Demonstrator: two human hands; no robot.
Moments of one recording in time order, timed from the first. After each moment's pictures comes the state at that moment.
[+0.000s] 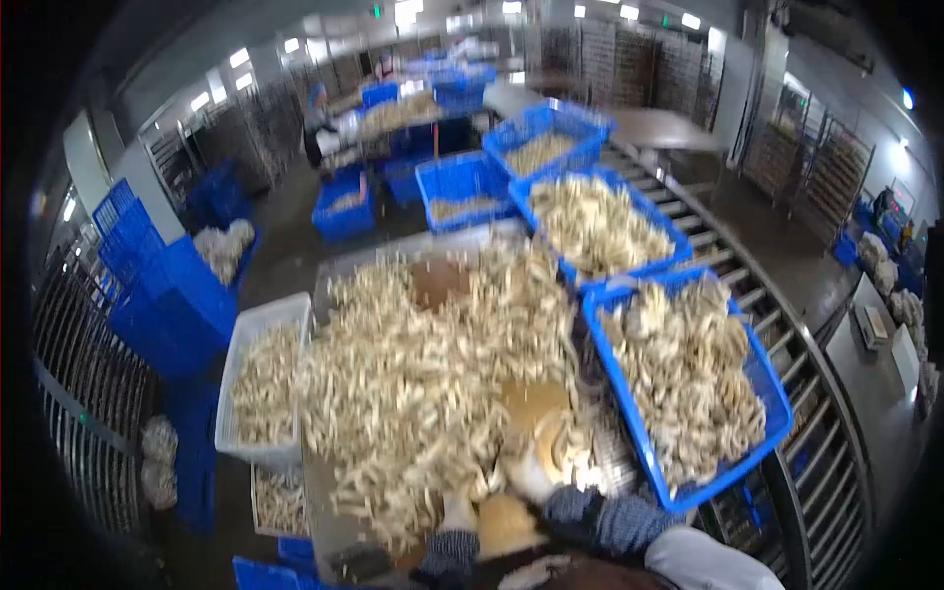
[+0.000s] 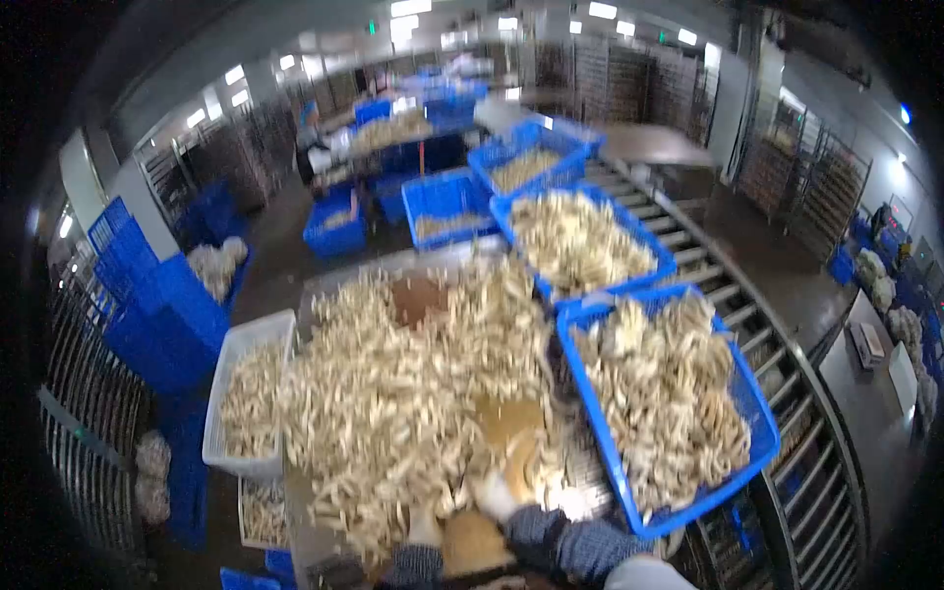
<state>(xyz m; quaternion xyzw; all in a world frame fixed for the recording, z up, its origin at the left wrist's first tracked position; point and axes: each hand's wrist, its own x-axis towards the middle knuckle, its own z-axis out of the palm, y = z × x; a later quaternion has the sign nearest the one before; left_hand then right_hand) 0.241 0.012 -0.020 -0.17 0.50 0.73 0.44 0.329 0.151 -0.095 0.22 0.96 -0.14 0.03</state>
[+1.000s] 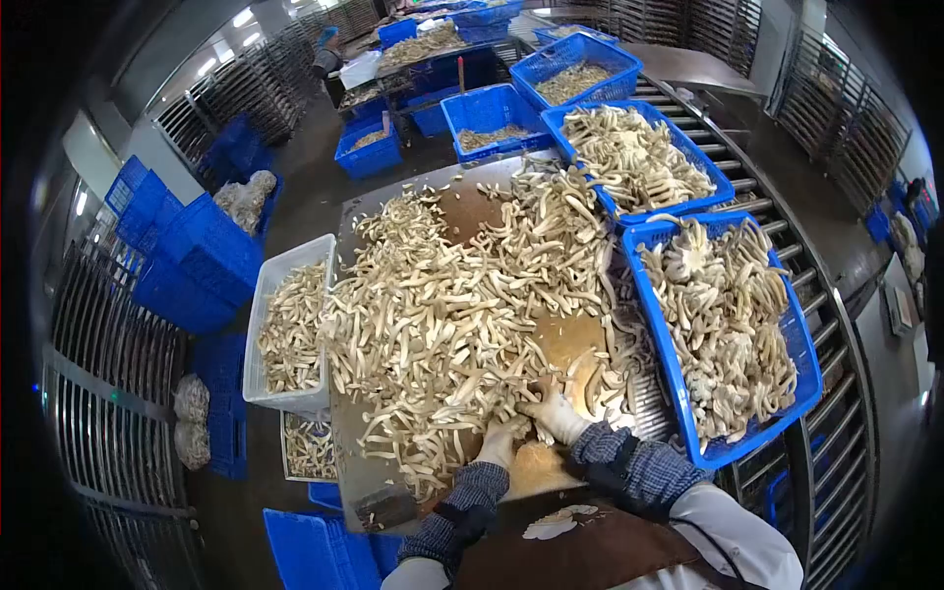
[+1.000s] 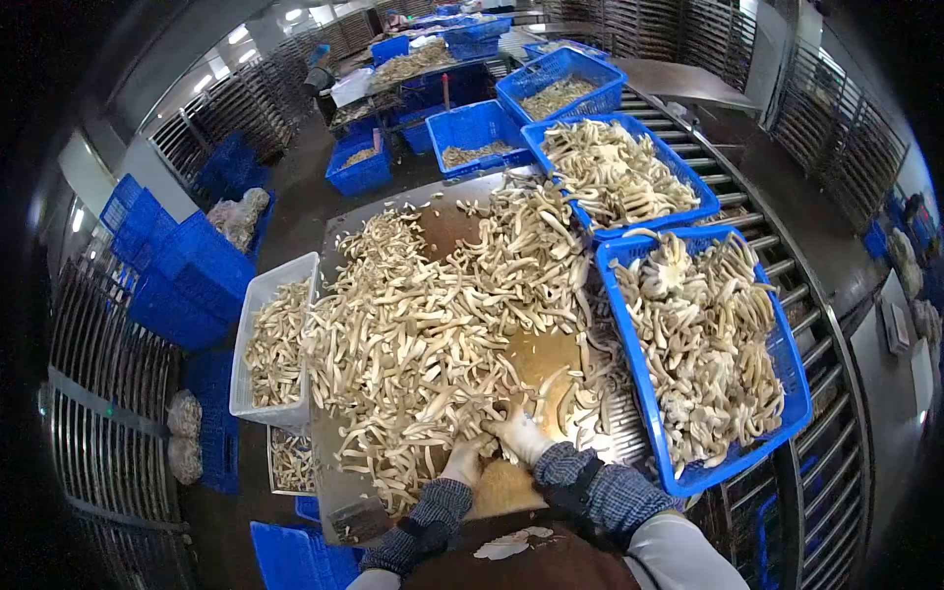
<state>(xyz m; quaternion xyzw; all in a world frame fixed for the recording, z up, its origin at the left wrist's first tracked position) 0.222 0.032 -0.072 -0.09 0.51 0.68 0.52 0.310 0.165 -0.036 0.34 0.67 -0.64 -0.13</state>
